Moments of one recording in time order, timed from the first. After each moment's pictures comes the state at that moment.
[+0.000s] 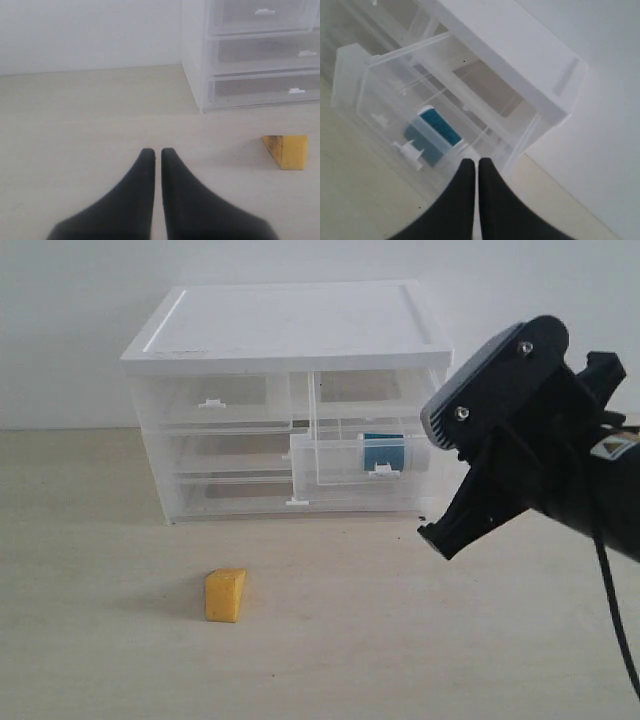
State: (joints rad) left arm -0.06 0.00 0.00 0.02 0.31 0.00; right arm 0.69 1.25 -0.58 0.75 -0.40 -1.19
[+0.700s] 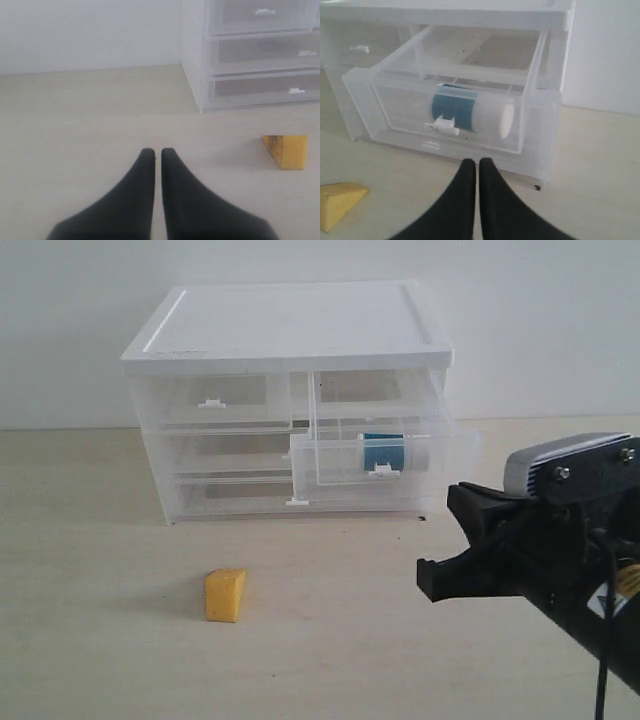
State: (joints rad) left arm -0.06 0.00 0.00 0.02 0.31 0.00; right arm 0.72 1.41 -0.30 0.36 -0.90 -0.15
